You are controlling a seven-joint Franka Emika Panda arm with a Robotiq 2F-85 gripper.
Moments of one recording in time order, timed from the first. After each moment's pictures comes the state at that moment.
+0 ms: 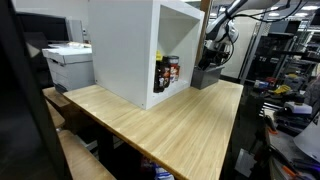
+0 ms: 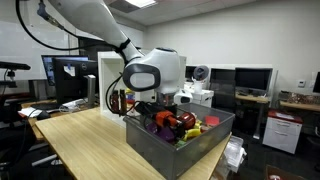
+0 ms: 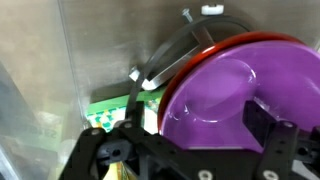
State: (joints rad) arm -0.61 0.43 0.02 -1.99 0.33 2.55 -0.72
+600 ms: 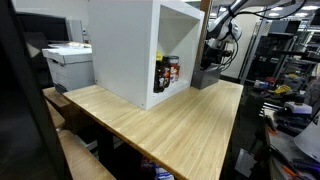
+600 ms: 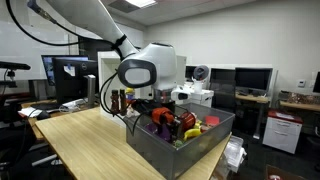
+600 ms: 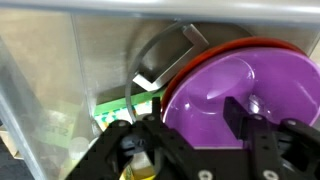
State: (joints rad) arm -0.60 0.38 0.00 -2.04 0.33 2.57 -0.72
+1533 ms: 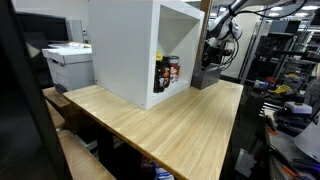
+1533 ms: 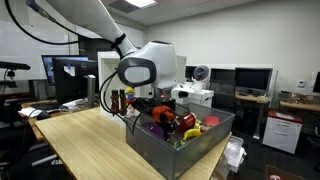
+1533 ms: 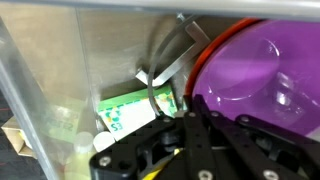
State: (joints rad) arm -0.58 0.37 -0.02 -2.04 0.33 2.57 -0.72
